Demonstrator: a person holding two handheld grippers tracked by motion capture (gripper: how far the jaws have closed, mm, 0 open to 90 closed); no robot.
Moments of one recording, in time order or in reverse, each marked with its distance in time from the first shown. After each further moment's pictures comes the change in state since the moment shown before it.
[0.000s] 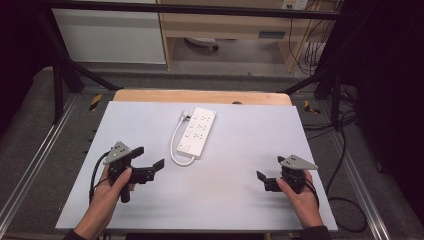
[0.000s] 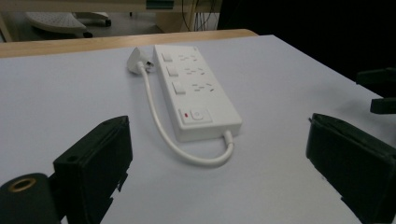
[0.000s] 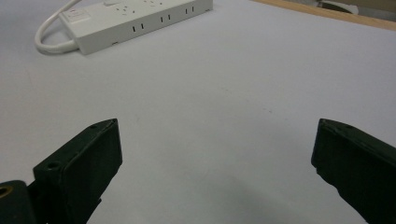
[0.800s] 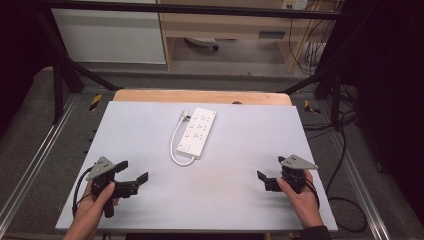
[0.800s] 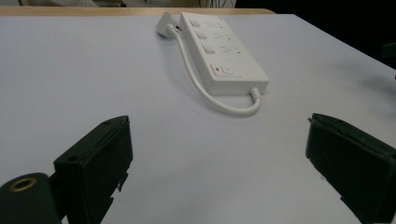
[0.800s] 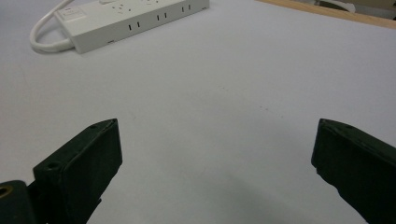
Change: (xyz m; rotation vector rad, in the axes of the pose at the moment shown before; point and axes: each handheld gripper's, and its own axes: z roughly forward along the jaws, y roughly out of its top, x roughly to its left) left arm 0.022 -0.040 -0.031 0.043 0.046 -0.026; right arm 0.000 0.000 0.000 0.007 -0.007 0.004
